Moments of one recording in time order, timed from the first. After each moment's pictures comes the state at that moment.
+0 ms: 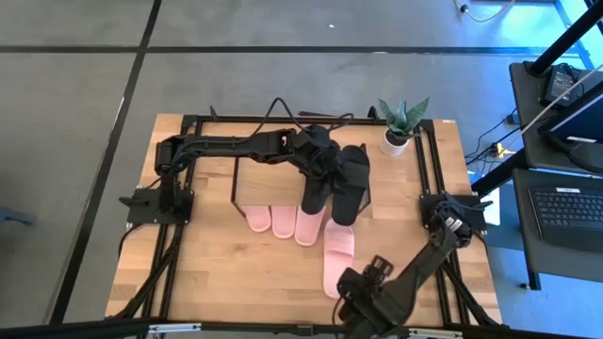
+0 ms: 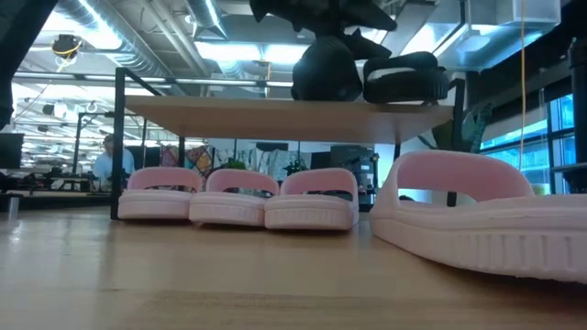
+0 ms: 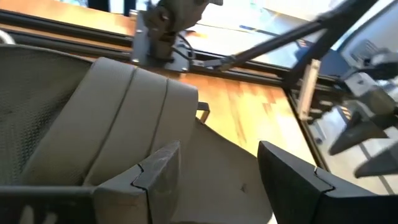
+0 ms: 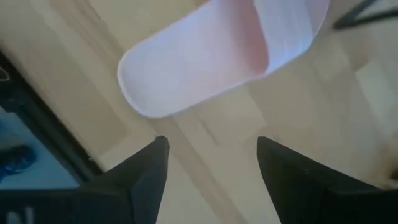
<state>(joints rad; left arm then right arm) 0.17 1.91 1.68 -0.35 0.39 -0.12 0.79 2.18 2.09 -1.57 0.26 1.39</state>
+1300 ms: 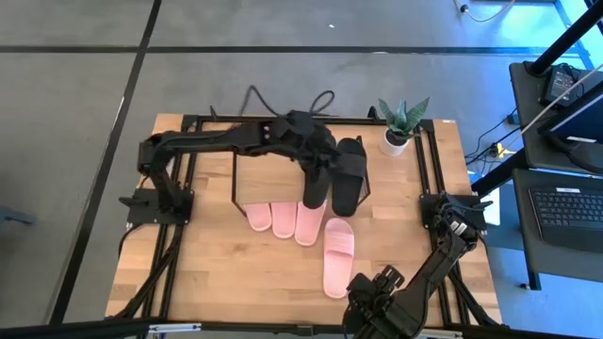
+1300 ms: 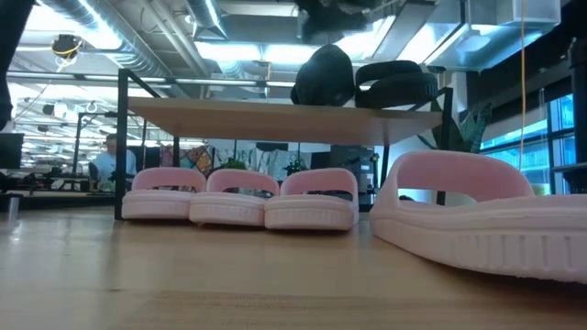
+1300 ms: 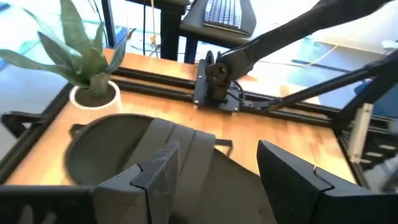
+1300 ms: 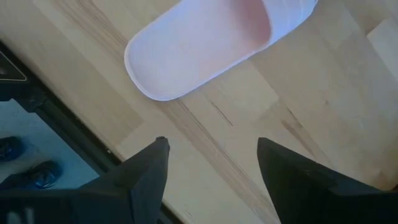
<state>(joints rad) 0.17 1.75 1.68 -0.36 0.14 -0.12 0.86 2.18 2.09 -1.57 0.27 1.59</state>
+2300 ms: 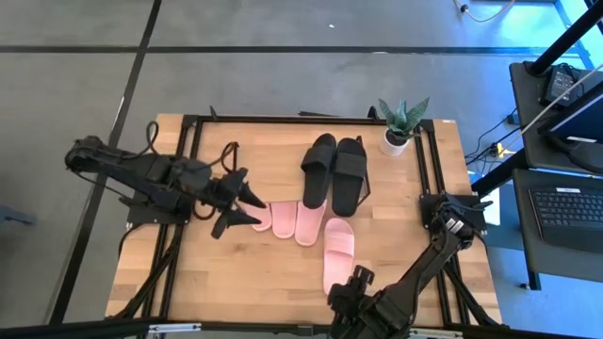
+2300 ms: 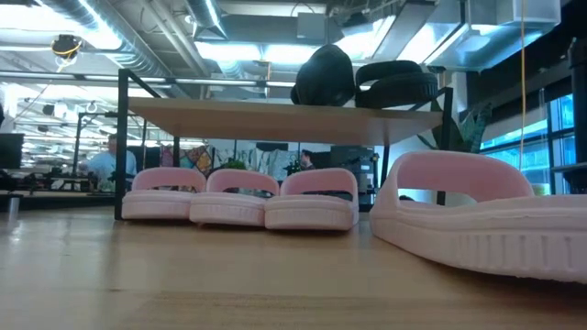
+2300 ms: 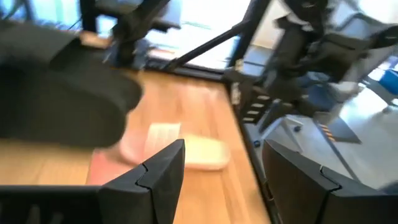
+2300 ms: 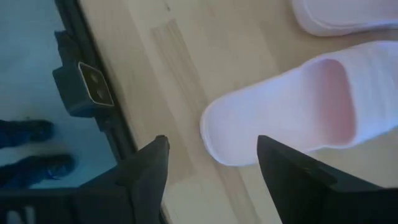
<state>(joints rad) -0.26 0.99 1.00 -0.34 0.01 -0.34 0.81 2.18 2.05 -1.26 0.40 1.18</state>
